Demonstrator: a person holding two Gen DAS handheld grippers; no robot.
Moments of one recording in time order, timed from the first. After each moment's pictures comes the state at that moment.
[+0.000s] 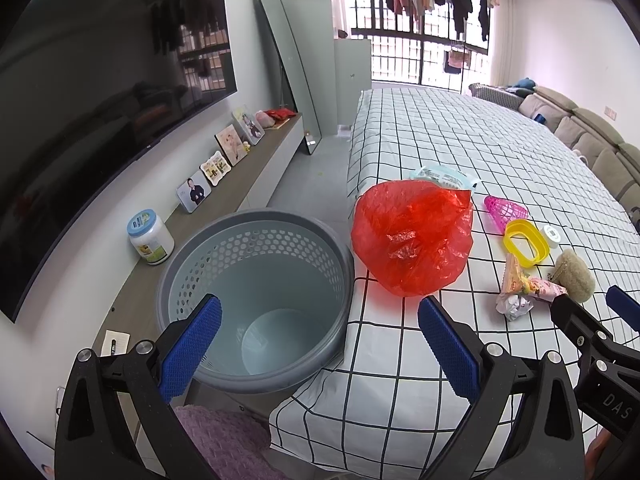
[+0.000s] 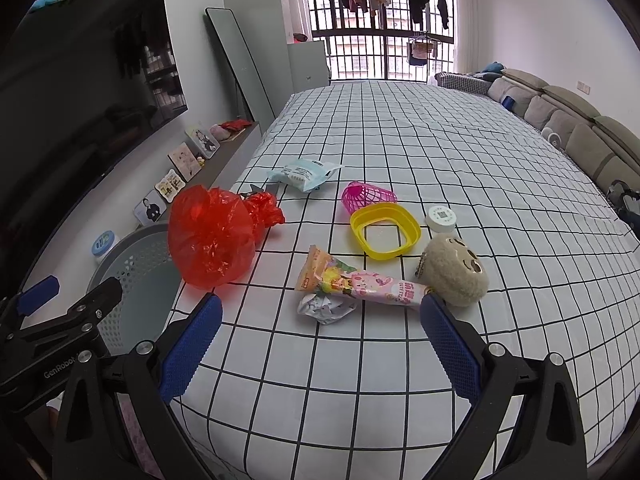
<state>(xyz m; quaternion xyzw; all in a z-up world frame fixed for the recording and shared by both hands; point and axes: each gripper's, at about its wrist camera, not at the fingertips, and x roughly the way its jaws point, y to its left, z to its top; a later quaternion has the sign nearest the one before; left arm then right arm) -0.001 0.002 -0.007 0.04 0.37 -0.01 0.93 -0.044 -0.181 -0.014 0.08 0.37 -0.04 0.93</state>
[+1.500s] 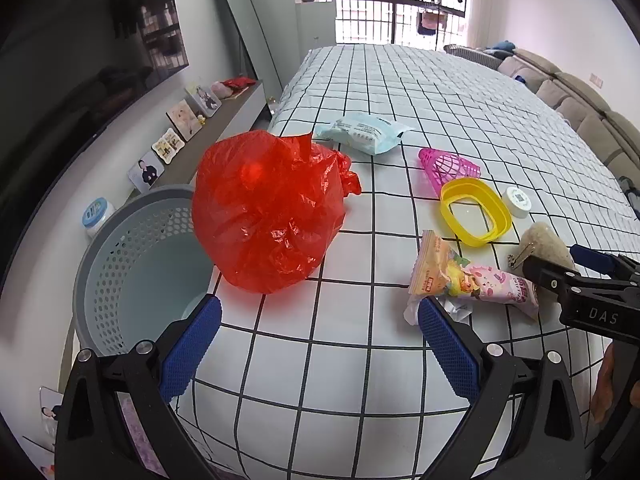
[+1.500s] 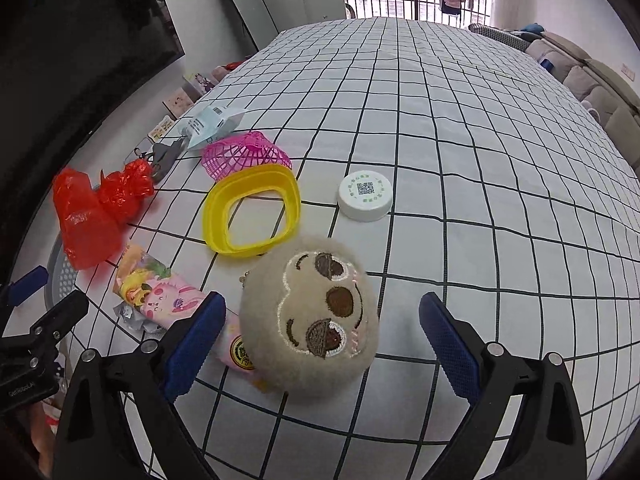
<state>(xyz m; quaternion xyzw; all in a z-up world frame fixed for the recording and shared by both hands) 0.034 -0.111 -0.051 0.06 0.44 -0.05 0.90 0.035 -0.324 -0.078 0.07 0.48 0.03 0.88</state>
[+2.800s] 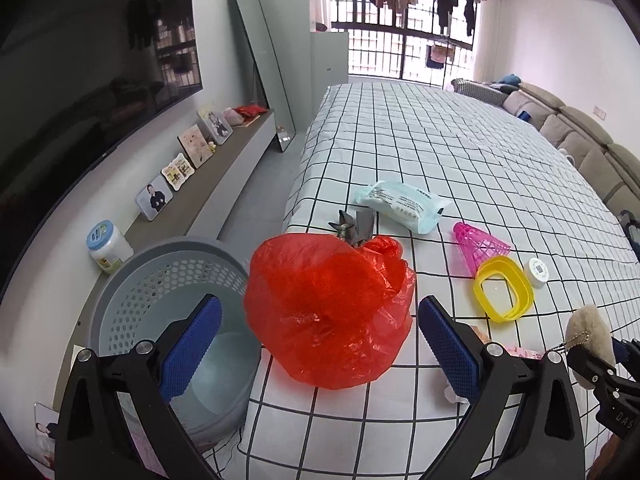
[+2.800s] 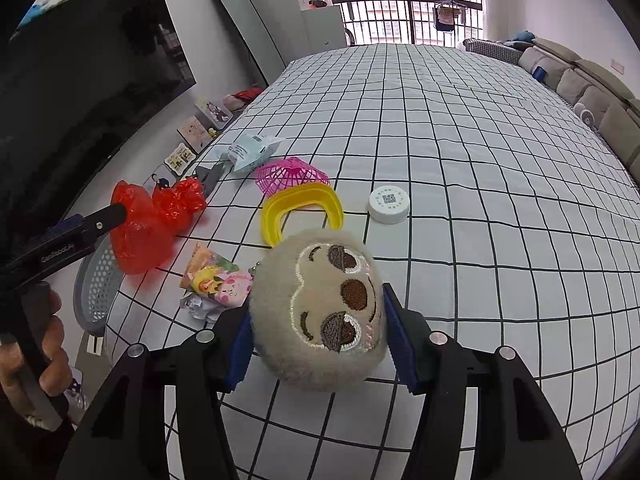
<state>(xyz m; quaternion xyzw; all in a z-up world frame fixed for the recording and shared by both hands) 0.078 -0.074 -0.020 0.04 0.39 -0.05 0.92 -0.010 -0.302 -0.045 0.10 0.43 0.03 0.90</state>
